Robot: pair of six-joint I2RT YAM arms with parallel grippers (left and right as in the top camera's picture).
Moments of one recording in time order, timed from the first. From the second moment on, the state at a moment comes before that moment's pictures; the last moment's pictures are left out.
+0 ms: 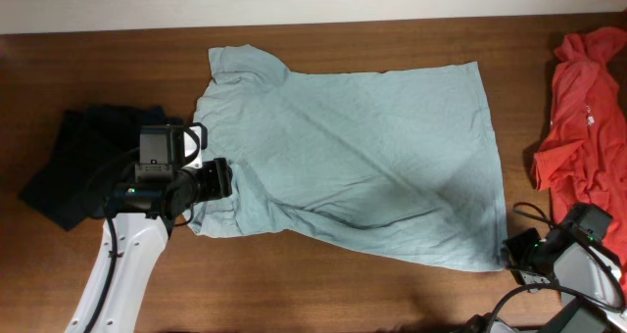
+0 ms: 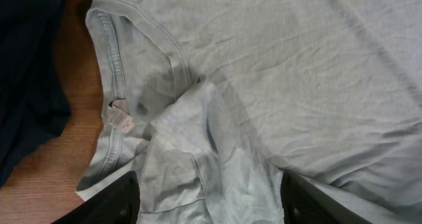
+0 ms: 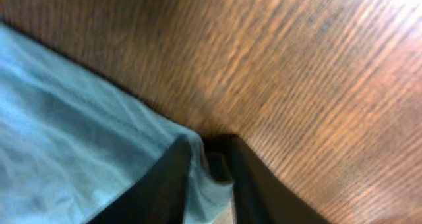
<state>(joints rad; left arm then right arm) -0.05 1.30 0.92 -0.65 0.15 -0.18 -0.74 1.32 0.53 -0.65 -0.14 0.47</state>
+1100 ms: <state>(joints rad) -0.05 1.30 0.92 -0.64 0.15 -0.18 -0.74 1.30 0.83 -0.84 -0.23 0.47</state>
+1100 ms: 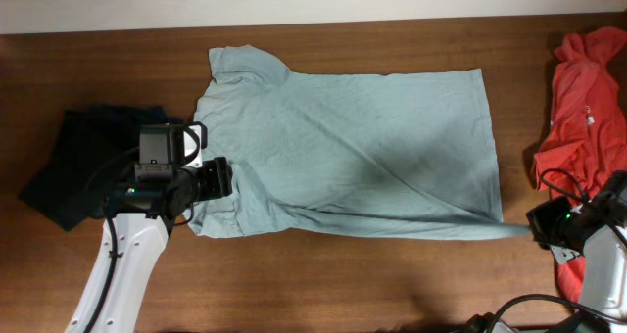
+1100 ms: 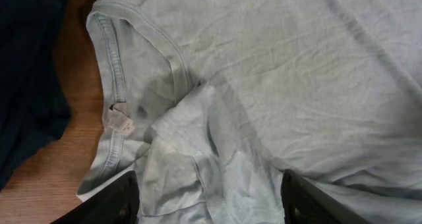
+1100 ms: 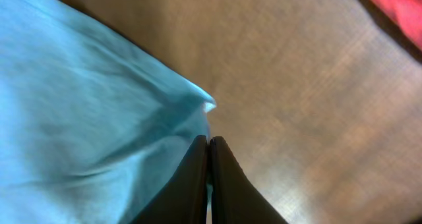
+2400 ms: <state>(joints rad) -0.17 1.53 0.85 -0.77 0.25 -0.31 -0.60 1.40 0.83 -0.67 -0.30 0.54</state>
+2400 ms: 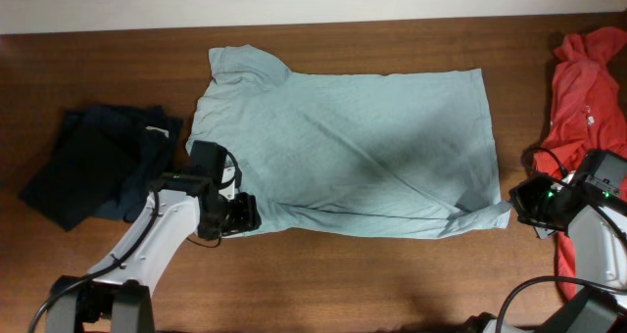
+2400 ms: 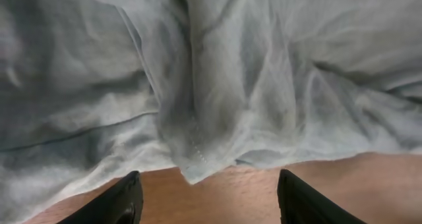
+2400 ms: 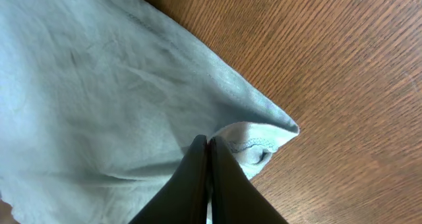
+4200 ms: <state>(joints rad) -0.11 1.55 1.04 -0.68 0.14 -0.33 -0.60 1.40 0.83 -0.54 -0.43 0.49</state>
